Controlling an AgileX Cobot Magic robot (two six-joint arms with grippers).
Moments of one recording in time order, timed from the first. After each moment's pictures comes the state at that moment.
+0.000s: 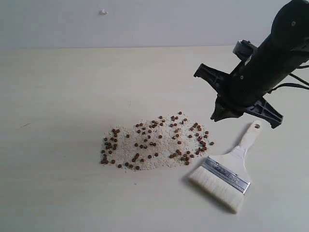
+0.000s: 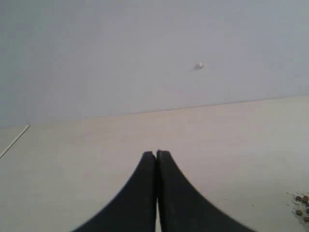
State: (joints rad) left arm -0.24 0.01 0.00 0.04 0.14 0.02; right arm 0.34 1.70 -1.00 0.32 0.69 0.69
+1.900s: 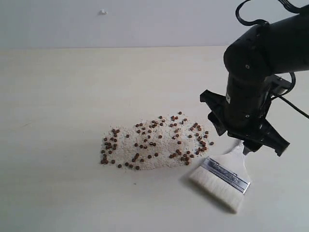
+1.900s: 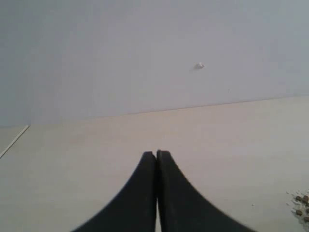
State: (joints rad) left arm -0.24 0.01 0.00 0.04 0.14 0.02; right arm 0.55 1.78 -1.00 -0.25 0.86 1.60
